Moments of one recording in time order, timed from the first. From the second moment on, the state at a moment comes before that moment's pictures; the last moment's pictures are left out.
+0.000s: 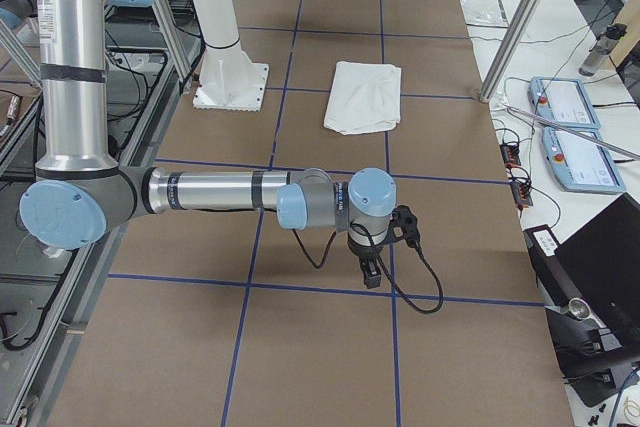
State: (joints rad) left arm -1.52 -1.47 -1.78 -1.83 -2.37 0.02; right arm 1.55 -1.60 1.65 -1.53 2.35 -0.19
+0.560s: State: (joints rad) left arm -1.53 -1.47 -1.77 -1.83 -2.37 0.02; right arm 1.55 -1.61 1.67 -1.53 2.35 -0.19
